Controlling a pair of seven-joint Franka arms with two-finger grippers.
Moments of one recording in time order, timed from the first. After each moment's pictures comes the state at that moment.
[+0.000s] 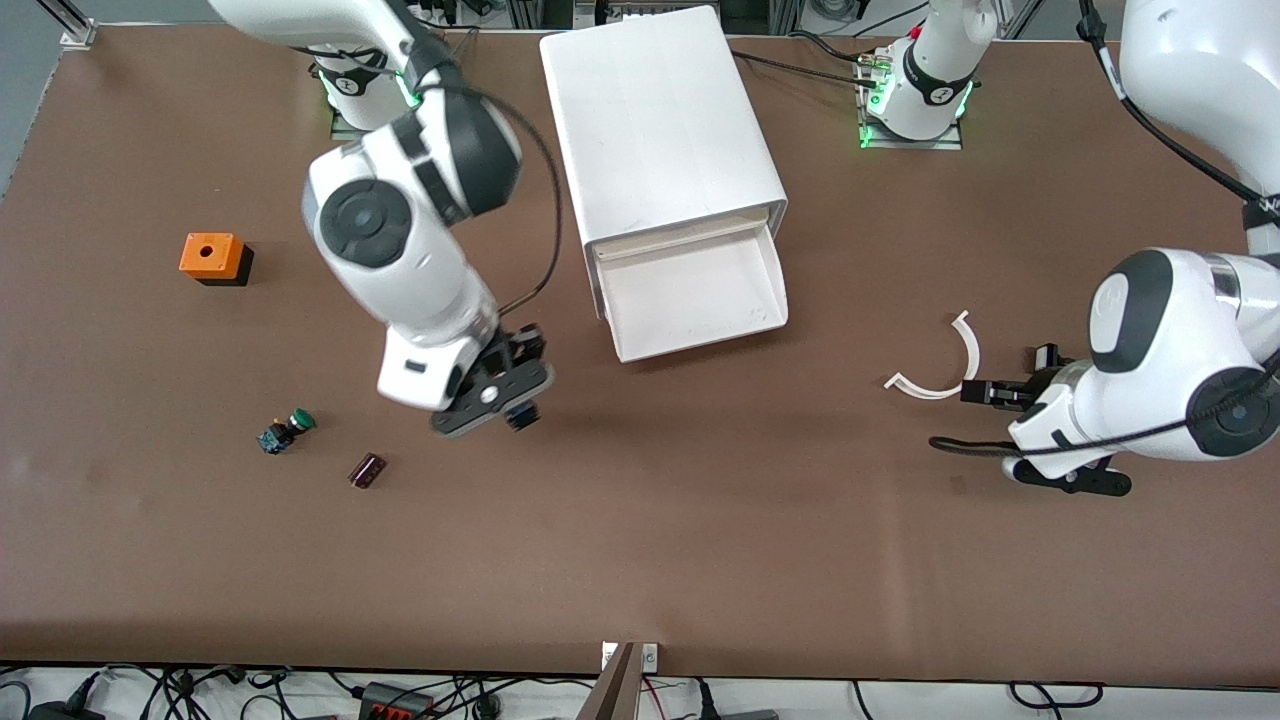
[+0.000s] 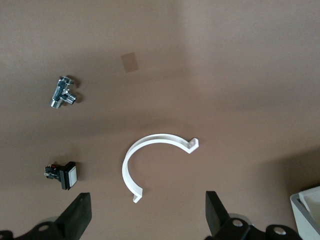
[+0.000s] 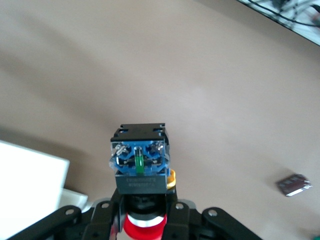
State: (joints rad) left arm 0.04 0.64 -0.14 -1.21 0.08 1.54 0.00; right arm 0.52 0.59 0.02 -1.16 0.04 1.88 0.03
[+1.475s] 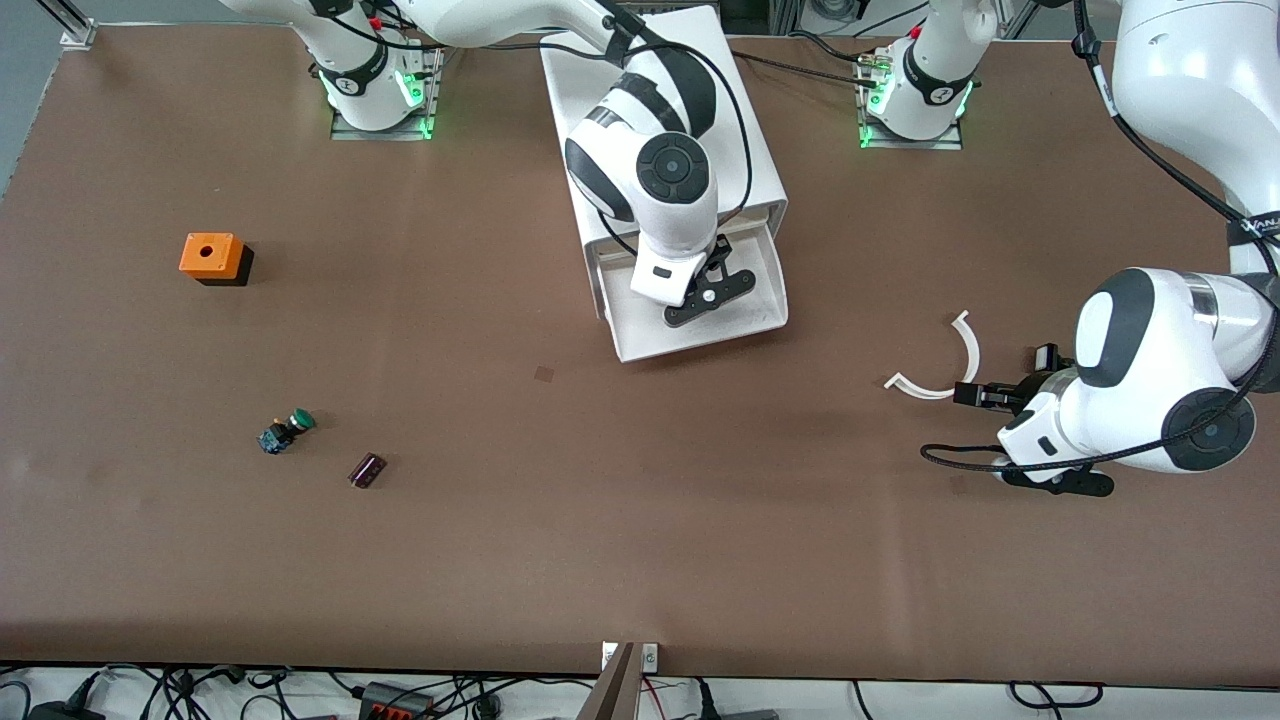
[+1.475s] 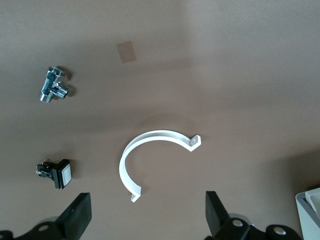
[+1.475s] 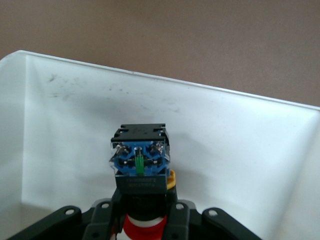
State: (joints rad) left arm 0.03 0.65 -0.14 -1.23 0.08 1.54 0.00; right arm 0.84 0.78 0.03 -1.14 0.13 1.90 0.39
